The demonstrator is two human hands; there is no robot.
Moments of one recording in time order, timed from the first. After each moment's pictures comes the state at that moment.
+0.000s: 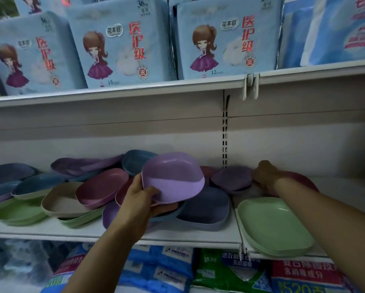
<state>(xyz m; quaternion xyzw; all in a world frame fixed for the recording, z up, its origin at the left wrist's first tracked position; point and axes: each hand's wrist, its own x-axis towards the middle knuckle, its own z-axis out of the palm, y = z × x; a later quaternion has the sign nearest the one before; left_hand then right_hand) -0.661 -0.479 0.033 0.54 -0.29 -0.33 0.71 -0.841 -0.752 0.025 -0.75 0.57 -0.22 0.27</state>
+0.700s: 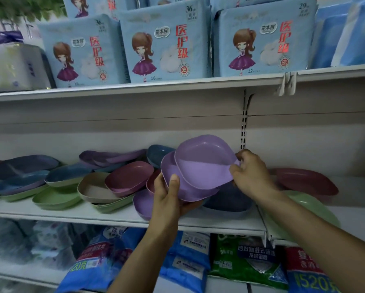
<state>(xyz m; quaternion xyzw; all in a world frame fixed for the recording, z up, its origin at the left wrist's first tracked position) -0.678 -0.446 0.012 0.46 -0.32 -0.26 0.79 -0.799 -0.590 0.054 -0.80 0.38 -0.39 0.25</state>
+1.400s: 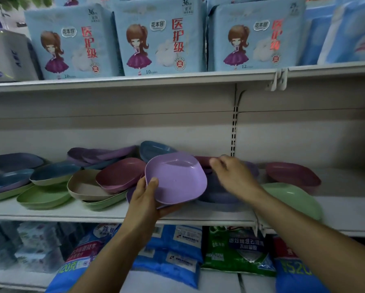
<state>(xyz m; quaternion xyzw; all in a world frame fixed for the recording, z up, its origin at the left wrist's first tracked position) -0.648 -0.420 0.007 0.49 -0.28 -0.32 0.76 -0.787 -0.582 0.039 -0.84 0.38 -0.33 0.22</state>
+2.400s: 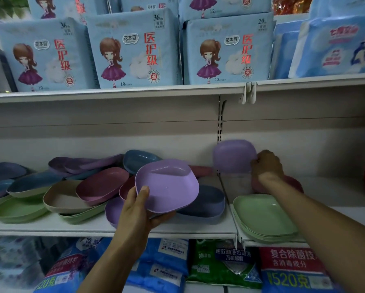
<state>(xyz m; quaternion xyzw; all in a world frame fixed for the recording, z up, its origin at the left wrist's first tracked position) -0.681 -0.440 0.015 0.48 -0.28 -0.30 0.78 -0.853 -0.727 0.037 -0.69 0.58 -0.40 0.17</state>
